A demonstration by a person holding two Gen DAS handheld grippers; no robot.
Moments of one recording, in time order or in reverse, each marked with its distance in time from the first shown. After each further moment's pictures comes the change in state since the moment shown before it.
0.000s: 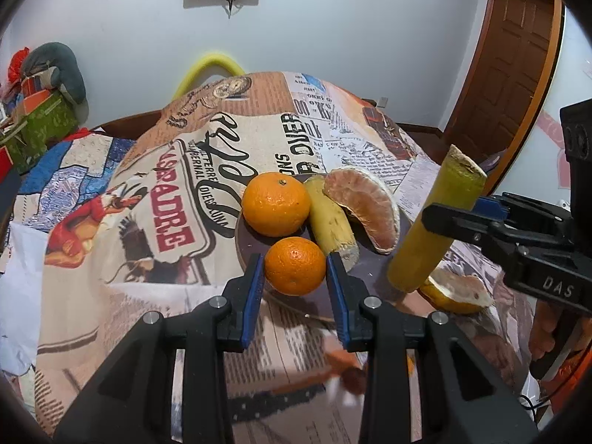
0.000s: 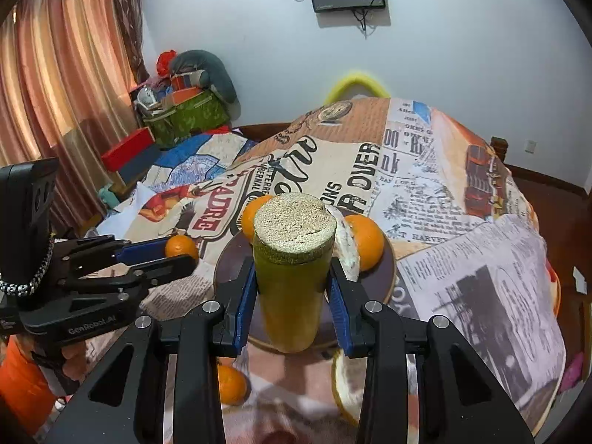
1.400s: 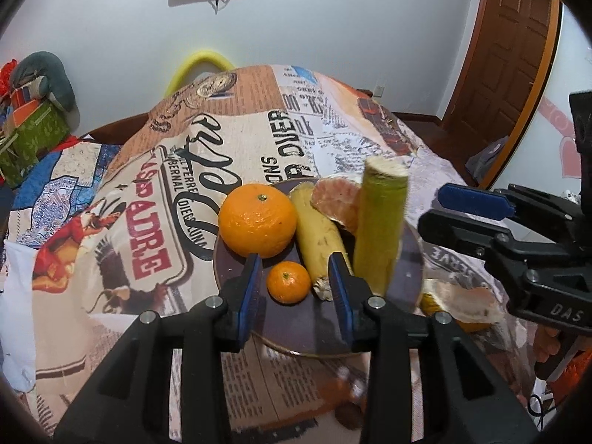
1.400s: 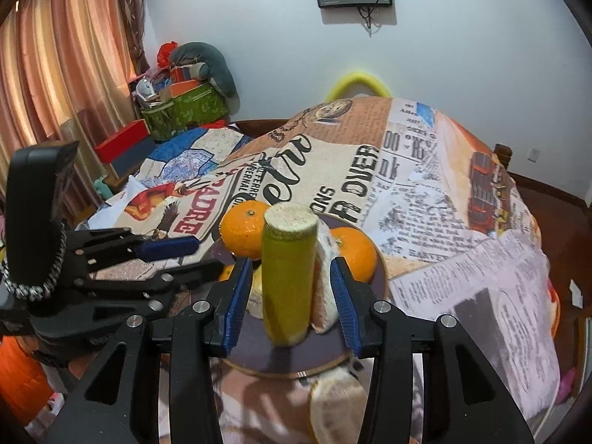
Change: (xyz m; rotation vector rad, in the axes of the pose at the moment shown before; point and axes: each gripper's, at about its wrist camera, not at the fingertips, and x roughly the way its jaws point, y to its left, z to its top) left arm 0.022 -0.016 0.020 0.046 0.025 0.005; right arm 0.012 -0.015 0.008 -0.038 0.011 -0.017
